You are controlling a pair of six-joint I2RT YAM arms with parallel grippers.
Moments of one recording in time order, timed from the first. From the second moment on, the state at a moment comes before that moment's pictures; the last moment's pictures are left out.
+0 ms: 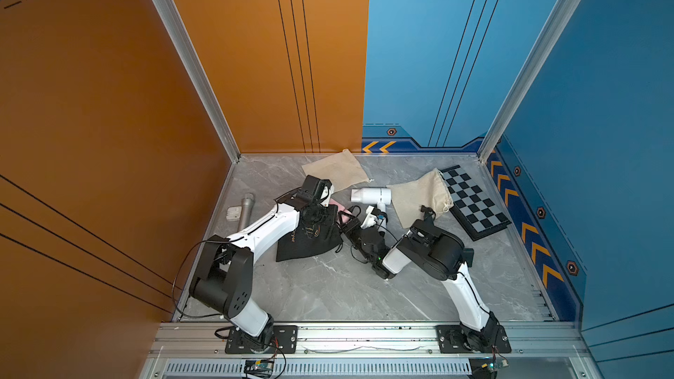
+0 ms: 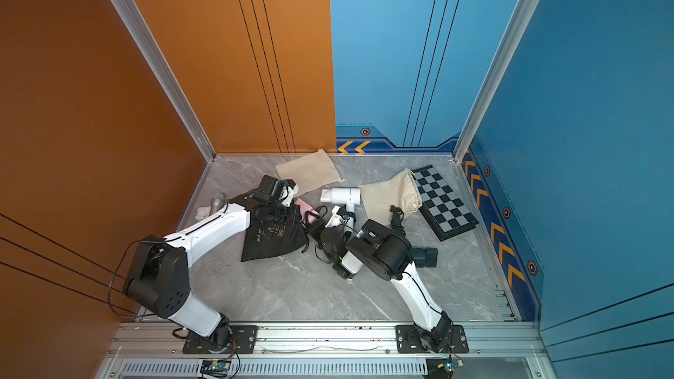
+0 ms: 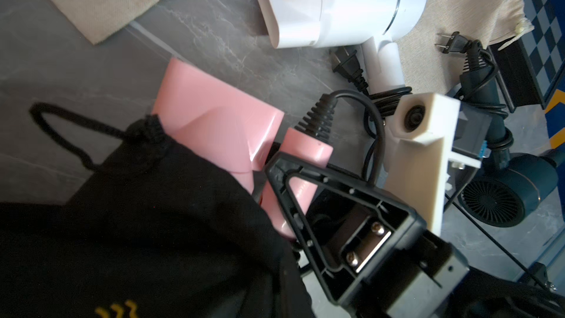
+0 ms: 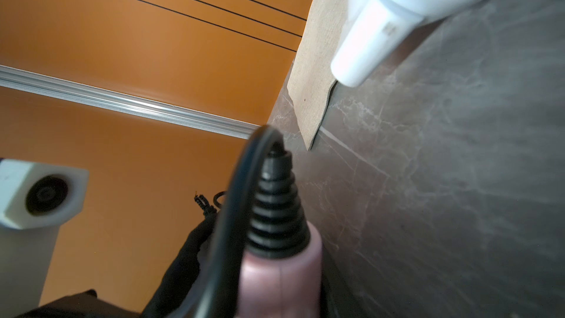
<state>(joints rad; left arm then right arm) -0.42 1.57 1.11 -0.52 0.24 -0.32 0.89 2.24 0.90 1.28 0.33 1.31</state>
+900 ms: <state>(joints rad) -0.33 1.52 0.99 -0.29 0.24 -0.50 0.98 2.20 0.93 1.15 0.37 1.31</state>
